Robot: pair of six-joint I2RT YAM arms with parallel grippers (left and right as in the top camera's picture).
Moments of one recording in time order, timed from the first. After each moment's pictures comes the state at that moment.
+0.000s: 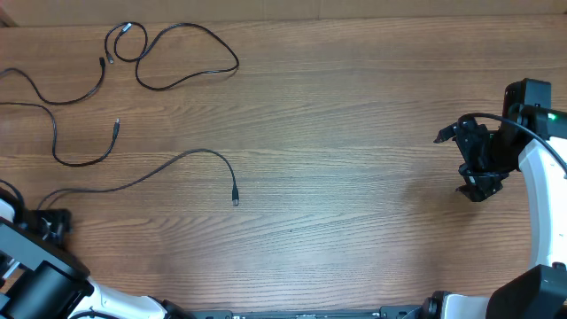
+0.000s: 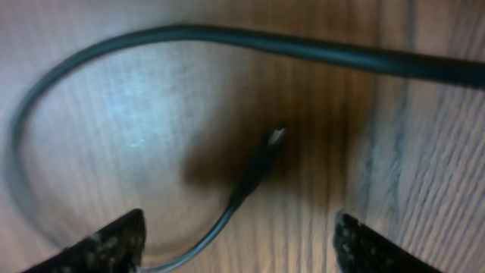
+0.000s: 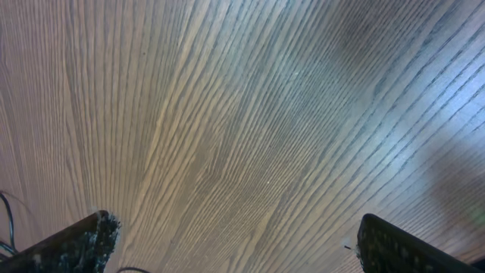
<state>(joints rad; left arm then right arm) 0.94 1.87 1.18 -0.91 -0.11 -0.60 -0.26 1.51 1.30 -1.23 -0.25 0.87</state>
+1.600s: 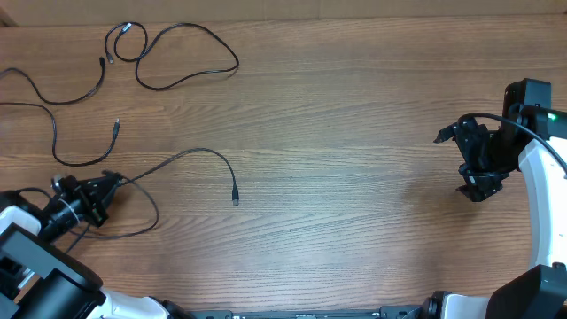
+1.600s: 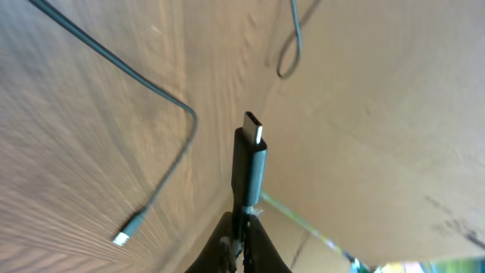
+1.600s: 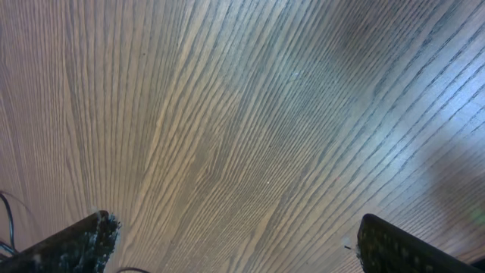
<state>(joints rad) 0.91 1.78 0.97 -0.76 1.18 -0.47 -0.26 1.51 1.30 -1.23 -0.25 0.87</state>
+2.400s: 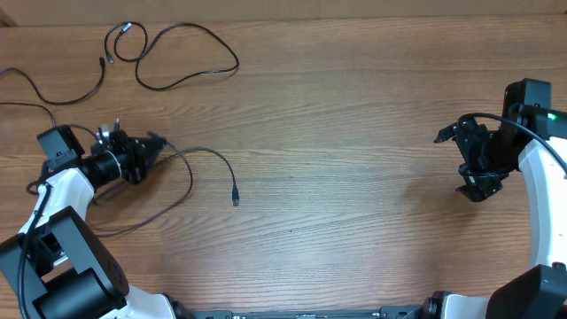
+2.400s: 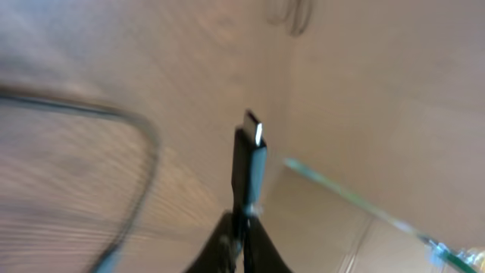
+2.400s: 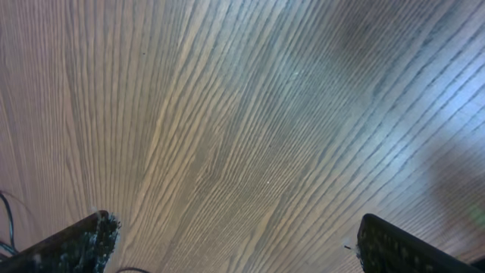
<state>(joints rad) 0.52 1.72 0.95 -0.32 1.05 -0.85 -0.26 1.51 1.30 -1.23 -0.25 0.87</state>
